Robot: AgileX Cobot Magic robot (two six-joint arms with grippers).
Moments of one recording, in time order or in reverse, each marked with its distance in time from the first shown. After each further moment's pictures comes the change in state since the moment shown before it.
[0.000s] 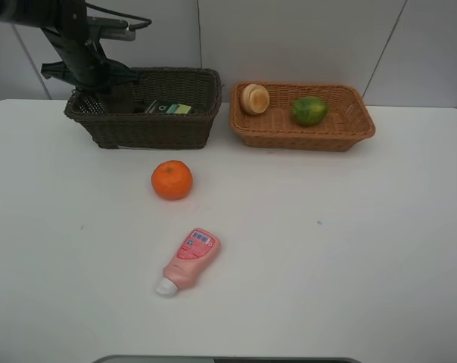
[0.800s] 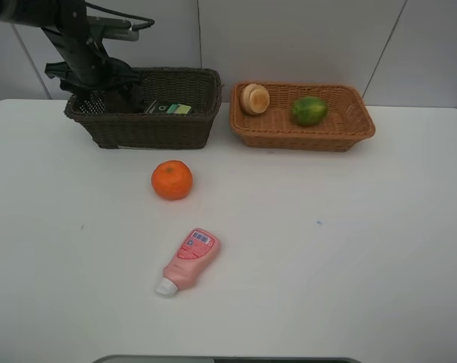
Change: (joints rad) left arm 0.000 0.000 0.000 -0.058 -0.011 0.074; right arm 0.000 0.000 0.000 0.000 0.000 0.000
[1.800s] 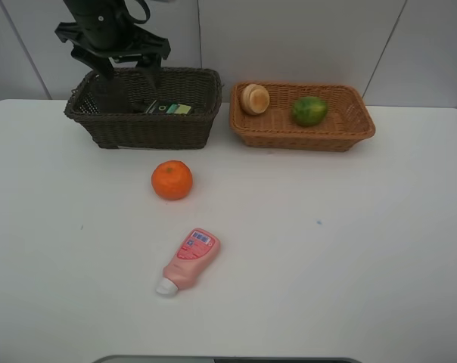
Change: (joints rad) left arm -0.201 -0.244 -0.005 -0.190 0.374 0.219; right arm 0.000 0.000 0.003 0.000 0.000 0.000
